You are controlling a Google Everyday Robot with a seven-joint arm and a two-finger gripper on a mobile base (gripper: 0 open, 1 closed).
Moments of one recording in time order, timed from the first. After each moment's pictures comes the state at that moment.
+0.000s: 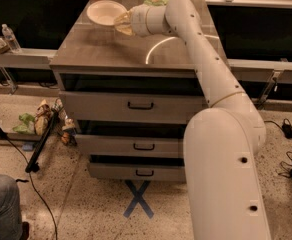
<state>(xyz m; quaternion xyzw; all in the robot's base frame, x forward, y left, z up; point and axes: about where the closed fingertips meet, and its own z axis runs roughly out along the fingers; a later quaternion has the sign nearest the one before) 0.893 0.082 0.894 -0.74 0.29 -0.13 0.59</state>
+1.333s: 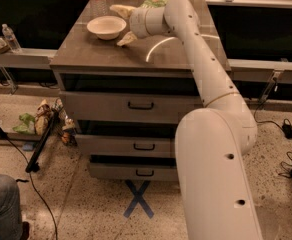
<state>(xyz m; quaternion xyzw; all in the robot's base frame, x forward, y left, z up) 0.896 0.083 0.881 -0.75 0.30 -0.11 0.58</state>
